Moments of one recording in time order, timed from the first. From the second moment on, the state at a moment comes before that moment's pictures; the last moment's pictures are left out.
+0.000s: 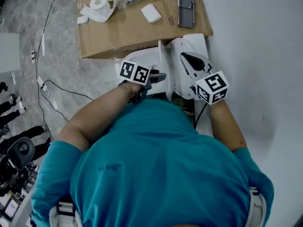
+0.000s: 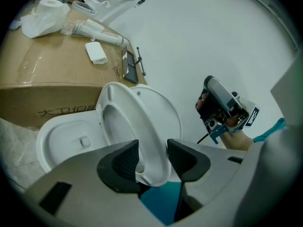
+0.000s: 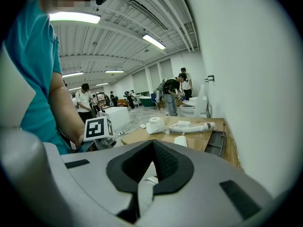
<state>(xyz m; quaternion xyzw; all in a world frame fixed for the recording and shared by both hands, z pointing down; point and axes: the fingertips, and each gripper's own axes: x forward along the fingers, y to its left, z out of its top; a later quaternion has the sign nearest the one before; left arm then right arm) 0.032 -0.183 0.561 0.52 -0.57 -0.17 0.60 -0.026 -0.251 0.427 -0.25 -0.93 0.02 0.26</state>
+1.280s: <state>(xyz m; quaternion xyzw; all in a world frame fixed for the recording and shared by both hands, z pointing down) 0.016 -0.097 0.595 0.46 -0.61 -0.16 0.62 -0.042 -0.184 0.439 -0.28 -0.92 0.01 0.27</state>
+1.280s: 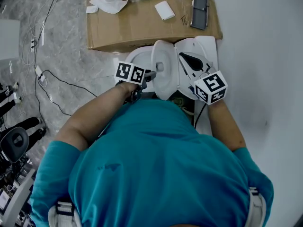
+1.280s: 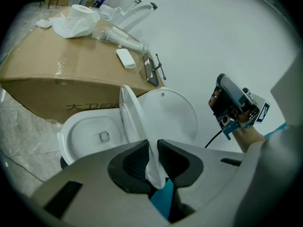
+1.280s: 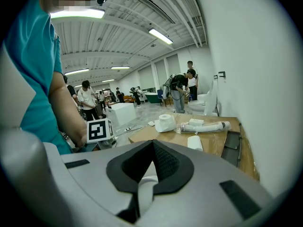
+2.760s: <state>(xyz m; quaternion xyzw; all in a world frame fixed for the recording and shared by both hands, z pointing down) 0.002 -0.009 0.663 0.39 -0.63 -0.17 0.65 -0.062 -0.124 0.480 -0.32 -0.89 0.00 0.31</state>
